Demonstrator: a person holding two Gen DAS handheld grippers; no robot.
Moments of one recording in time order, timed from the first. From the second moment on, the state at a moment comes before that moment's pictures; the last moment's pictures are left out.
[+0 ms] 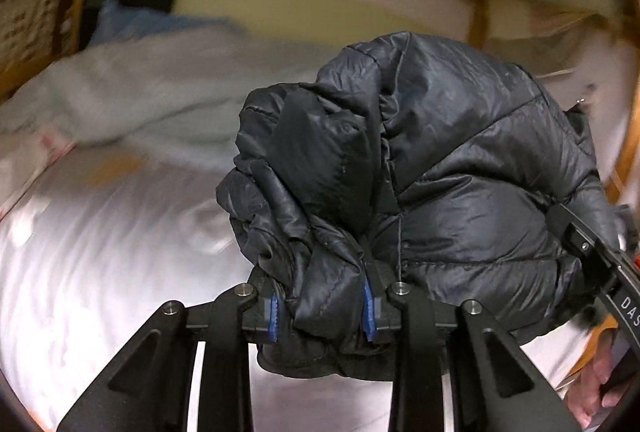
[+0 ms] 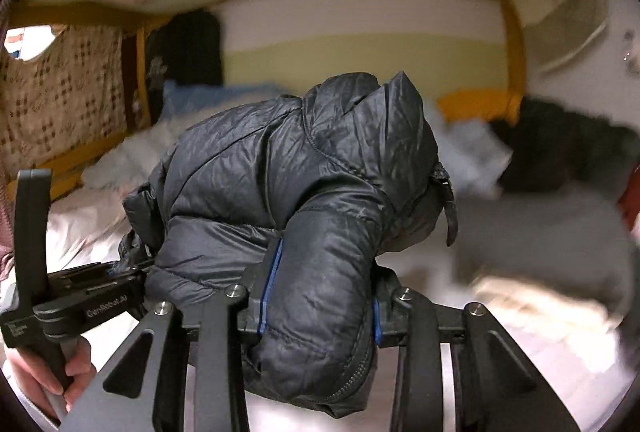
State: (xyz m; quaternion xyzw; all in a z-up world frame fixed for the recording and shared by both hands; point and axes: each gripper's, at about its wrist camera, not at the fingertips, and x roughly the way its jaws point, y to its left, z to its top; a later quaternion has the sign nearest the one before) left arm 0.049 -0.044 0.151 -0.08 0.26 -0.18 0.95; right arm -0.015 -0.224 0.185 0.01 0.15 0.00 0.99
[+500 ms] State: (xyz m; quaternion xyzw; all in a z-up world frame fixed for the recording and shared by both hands) left arm 0.134 -0.360 0.189 -0.06 0.27 -0.31 0.91; right arm -0.006 -0.474 0.233 0.02 0.13 -0.22 0.97
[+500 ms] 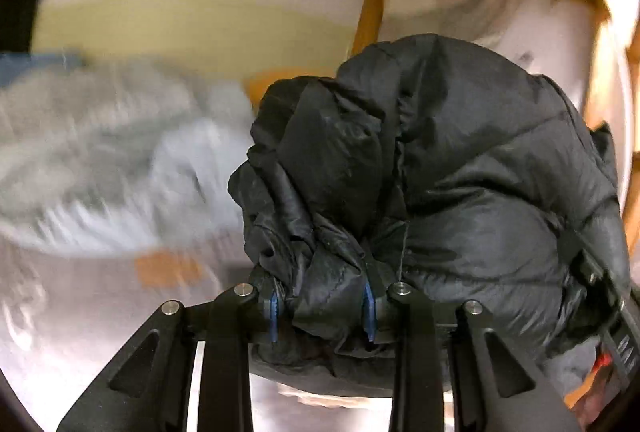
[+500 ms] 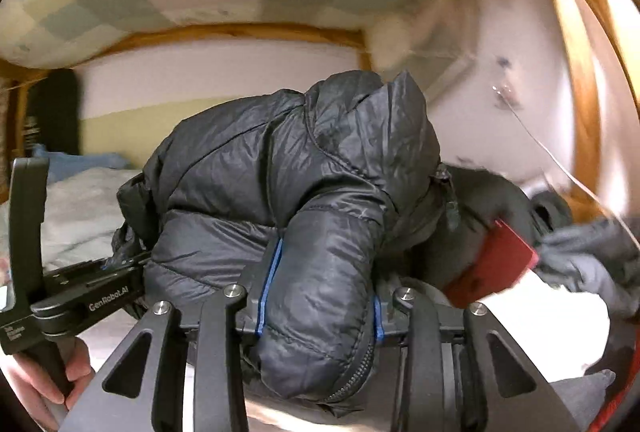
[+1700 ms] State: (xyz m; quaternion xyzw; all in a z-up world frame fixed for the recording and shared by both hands) left arm 0.038 -0.287 0.152 0.05 0.03 -0.24 0.97; right arm -0.041 -0.462 0.143 0.07 0.09 -0.25 0.96
